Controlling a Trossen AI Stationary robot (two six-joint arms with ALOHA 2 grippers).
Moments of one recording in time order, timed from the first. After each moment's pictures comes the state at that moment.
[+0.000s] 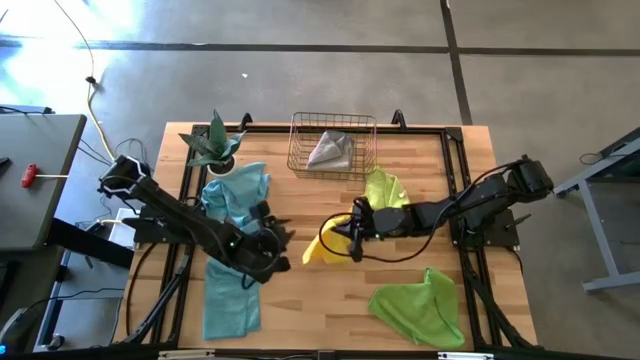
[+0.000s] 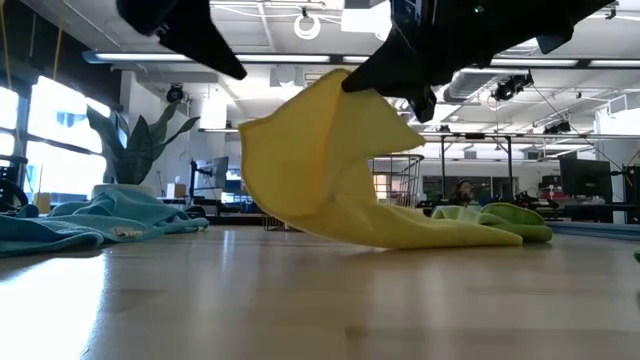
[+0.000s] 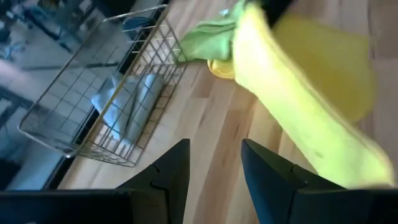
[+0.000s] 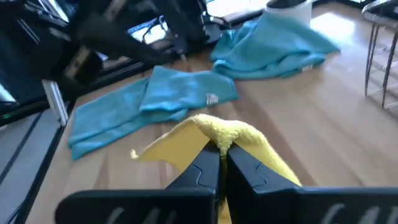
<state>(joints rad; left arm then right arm) -0.41 1.49 1.01 -0.52 -0.93 -0.39 0.23 1.51 0.74 0.41 0.28 0.41</state>
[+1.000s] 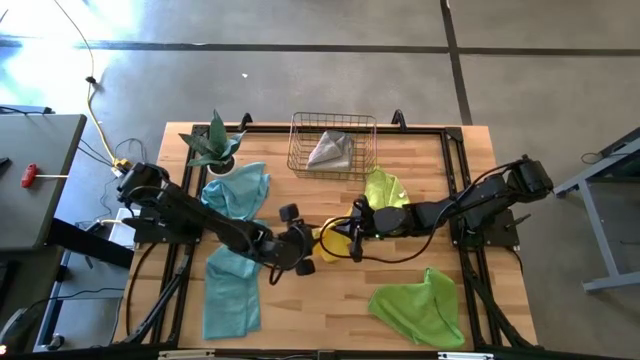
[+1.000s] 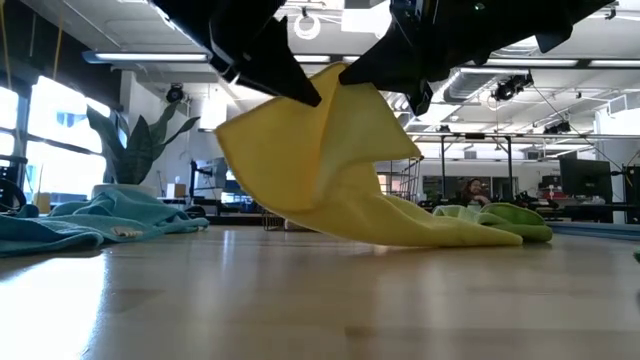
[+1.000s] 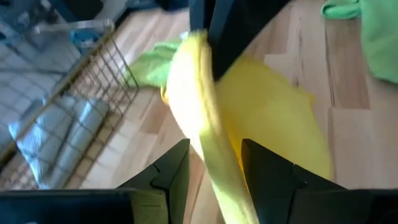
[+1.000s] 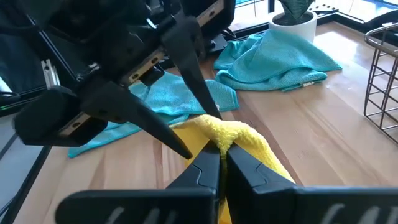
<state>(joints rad) -0.28 1.66 1.01 -0.09 -0.73 -0.24 0.23 1.51 0.74 0.43 0.28 0.33</state>
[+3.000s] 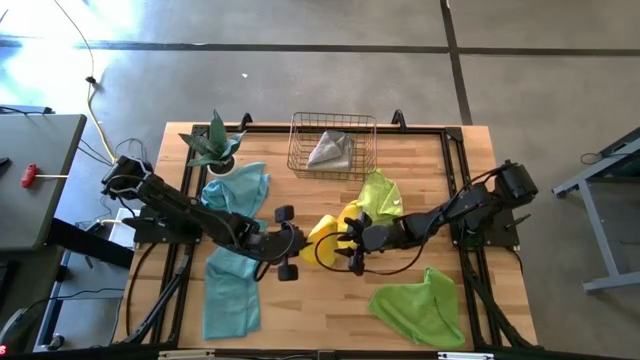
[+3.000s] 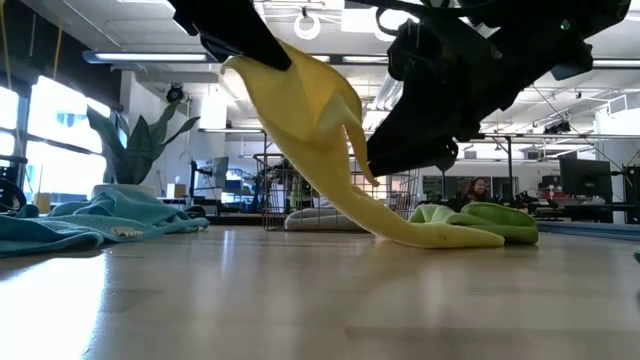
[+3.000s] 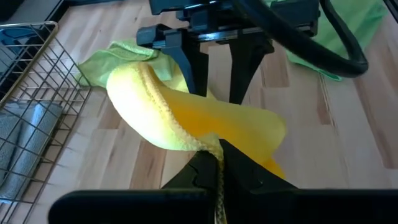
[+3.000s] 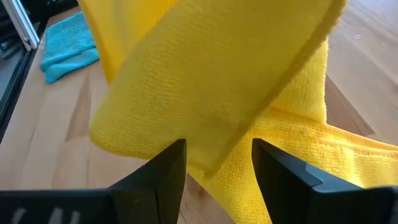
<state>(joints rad) -0.29 1.52 1.01 -0.24 -0.50 -0.21 0.29 1.65 0.74 0.30 0.24 0.50</state>
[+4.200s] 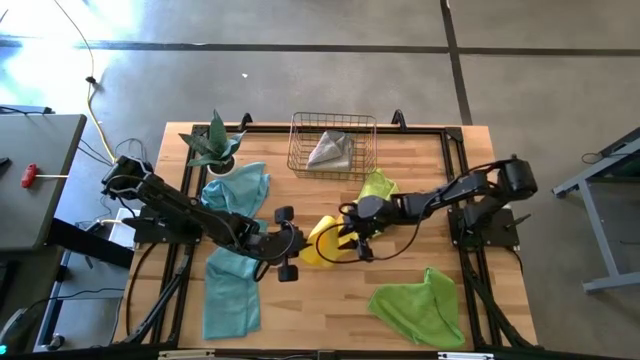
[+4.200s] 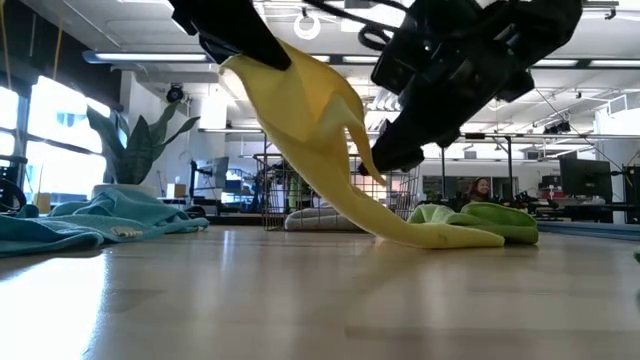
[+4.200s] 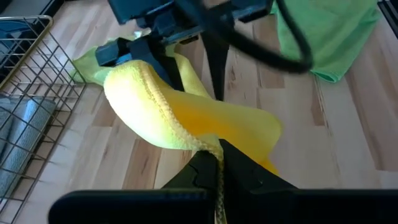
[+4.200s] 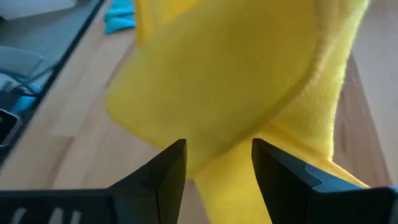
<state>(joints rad) -0.29 1.52 1.01 -0.24 -0.48 -0.23 0.07 1.63 0.74 0.27 -0.25 0.13</state>
